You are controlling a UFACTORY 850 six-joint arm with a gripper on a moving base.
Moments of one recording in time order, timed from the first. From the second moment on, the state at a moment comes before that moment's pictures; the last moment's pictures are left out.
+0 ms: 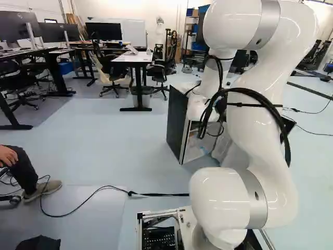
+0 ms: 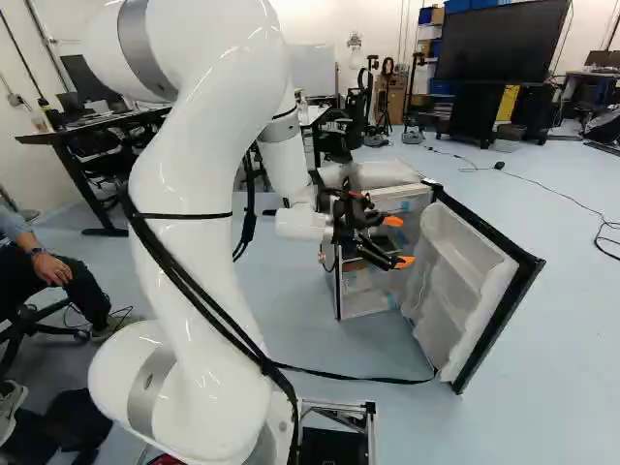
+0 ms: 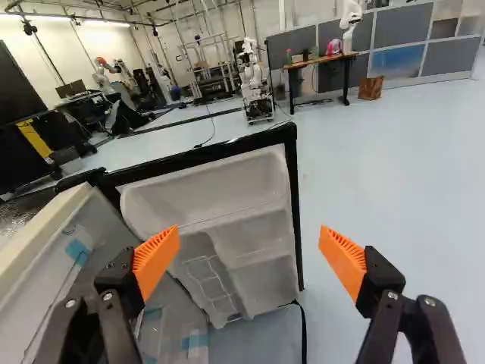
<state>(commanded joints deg) -9.6 -25.4 -38.0 73.2 72.1 0.0</state>
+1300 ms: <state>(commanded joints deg) -5.5 -7.6 -23.8 41.8 62.6 0.0</state>
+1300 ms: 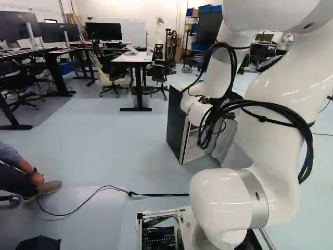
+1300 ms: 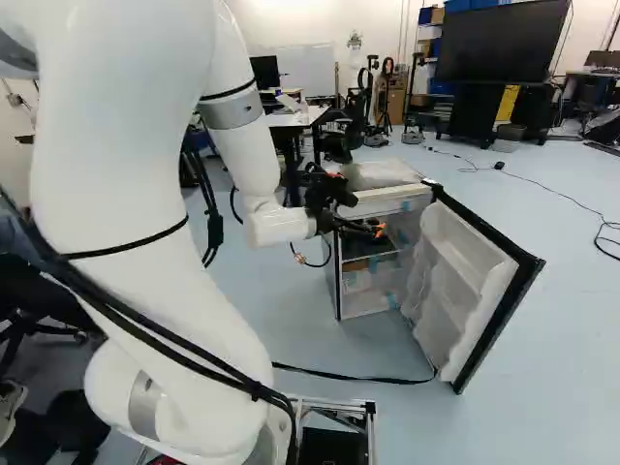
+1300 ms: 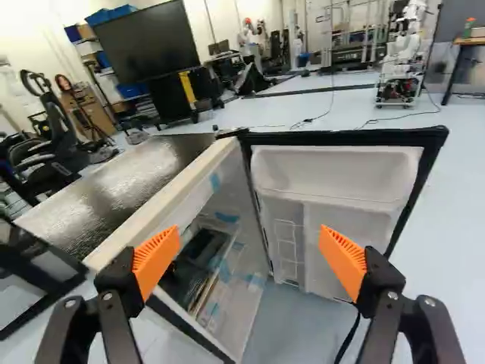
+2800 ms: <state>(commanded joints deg) -0.6 13.2 -7.2 4.9 51.5 0.0</state>
